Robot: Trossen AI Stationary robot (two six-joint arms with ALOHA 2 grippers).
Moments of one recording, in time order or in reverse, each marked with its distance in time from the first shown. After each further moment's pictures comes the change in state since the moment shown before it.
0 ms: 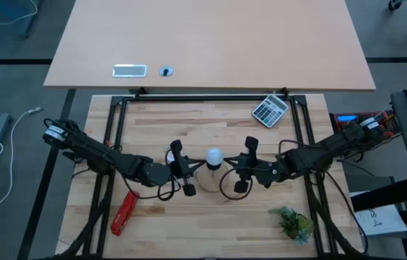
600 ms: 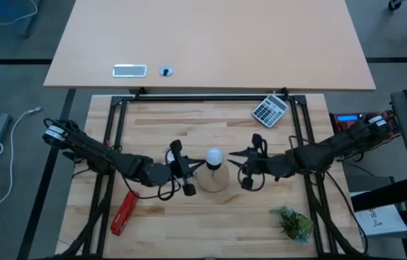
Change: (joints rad) left arm 0.000 0.000 0.000 -0.021 -0.005 -0.024; right arm -0.019 -0.129 -0.200 0.251 -0.053 -0.018
